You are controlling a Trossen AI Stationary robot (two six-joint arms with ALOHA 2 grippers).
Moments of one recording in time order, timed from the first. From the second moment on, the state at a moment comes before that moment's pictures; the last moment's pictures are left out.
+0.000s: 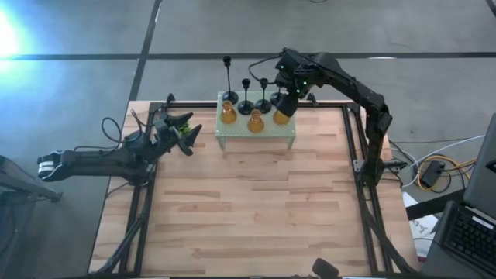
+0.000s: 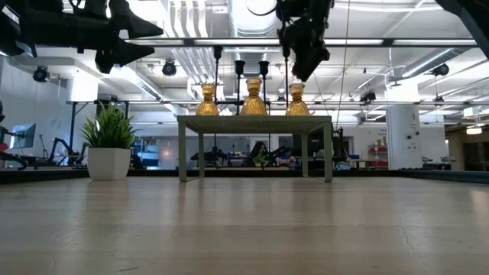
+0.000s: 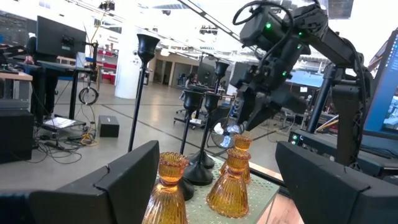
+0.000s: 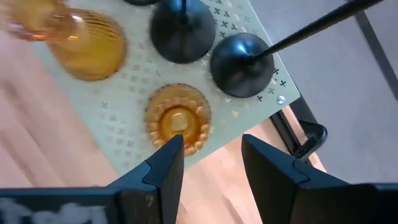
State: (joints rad) left arm 0.20 0.56 0.26 0.58 -0.43 -0.11; right arm -0.57 1.91 2.15 -1.47 0.07 -0.03
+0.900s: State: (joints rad) left arm 0.20 0.56 0.26 0.58 -0.43 -0.11; right arm -0.23 1.31 1.65 -1.03 -0.09 0.05
